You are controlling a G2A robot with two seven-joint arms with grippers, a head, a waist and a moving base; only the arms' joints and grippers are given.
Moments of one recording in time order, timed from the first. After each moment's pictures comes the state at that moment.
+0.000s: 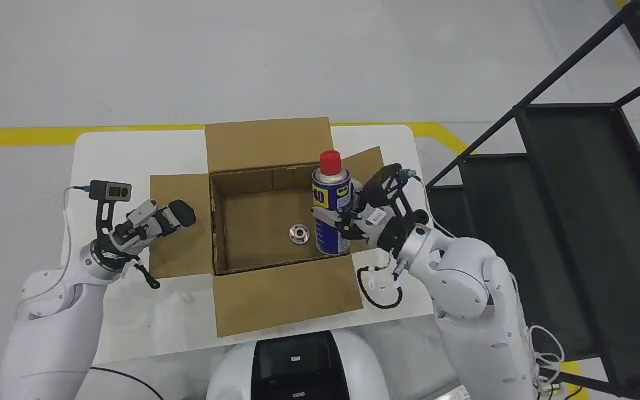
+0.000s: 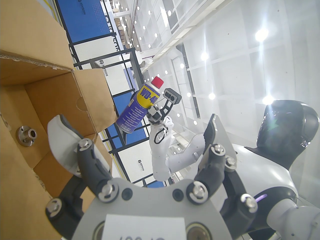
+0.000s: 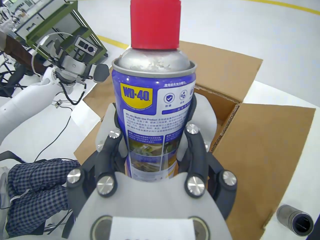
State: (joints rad) left arm 1.35 -1.05 -1.54 -1.42 -0.75 -0.51 -1.18; right arm -1.58 -1.38 1.49 -2.18 -0.82 -0.42 0.73
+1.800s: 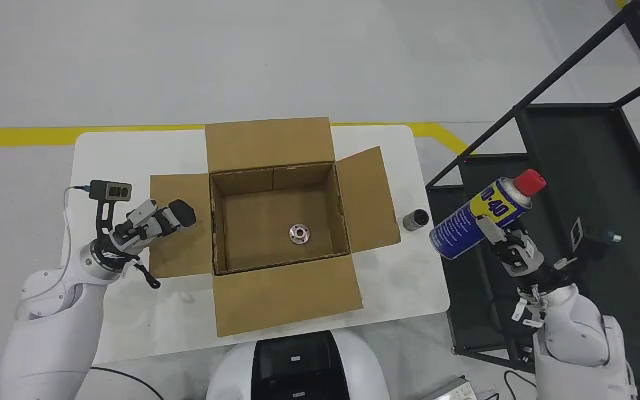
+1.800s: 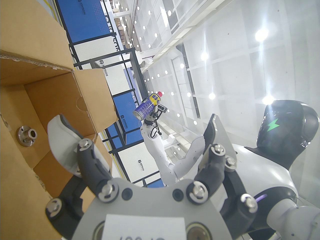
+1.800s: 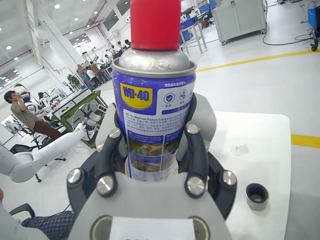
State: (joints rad) left arm 1.35 -1.05 -1.54 -1.42 -0.75 -0.51 -1.18; right arm -1.91 -1.32 2.09 -1.94 -0.25 -0.94 0.40
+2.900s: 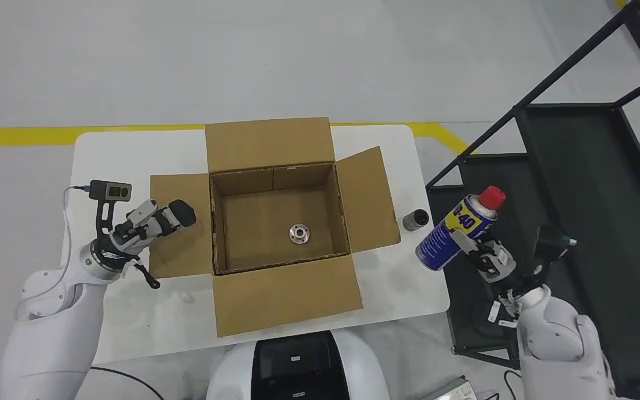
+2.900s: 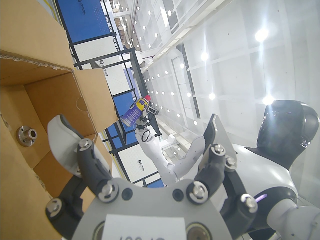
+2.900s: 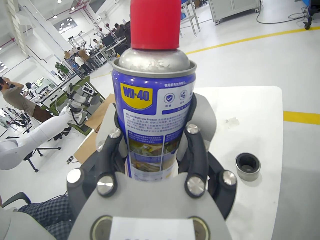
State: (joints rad) left arm 1.35 -1.05 -1.54 -1.42 -0.75 -0.51 -1.18; right arm -1.88 -1.33 2.01 -1.79 -0.46 -0.98 0.32
